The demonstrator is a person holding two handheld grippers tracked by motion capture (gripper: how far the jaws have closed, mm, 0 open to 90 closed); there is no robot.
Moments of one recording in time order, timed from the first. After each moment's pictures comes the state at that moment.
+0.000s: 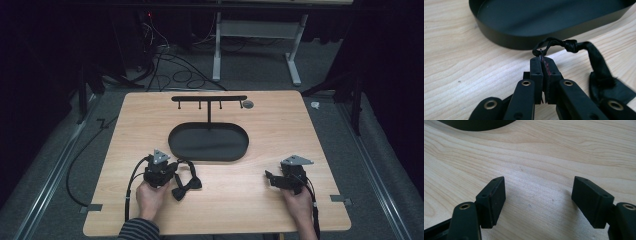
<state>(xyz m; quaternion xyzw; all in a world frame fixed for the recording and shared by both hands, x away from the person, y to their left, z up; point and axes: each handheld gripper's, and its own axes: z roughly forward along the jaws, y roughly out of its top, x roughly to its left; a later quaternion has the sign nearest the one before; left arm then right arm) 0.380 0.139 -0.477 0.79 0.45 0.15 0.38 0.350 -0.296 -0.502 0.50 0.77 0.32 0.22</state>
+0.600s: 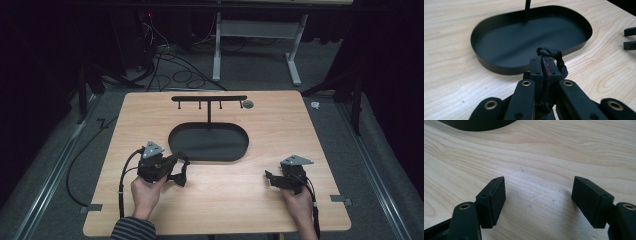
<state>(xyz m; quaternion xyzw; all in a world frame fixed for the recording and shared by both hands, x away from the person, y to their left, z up) 0.371 0.143 -0.422 0.78 0.43 0.15 0.44 0.350 -0.296 -0.502 0.50 0.77 0.33 0.22</state>
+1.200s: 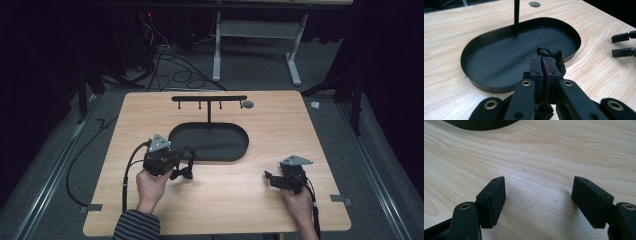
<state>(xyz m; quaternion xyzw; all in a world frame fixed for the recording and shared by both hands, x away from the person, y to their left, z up) 0.381 0.128 -0.405 0.79 0.40 0.14 0.45 0.350 -0.295 -0.502 0.50 0.77 0.33 0.22</state>
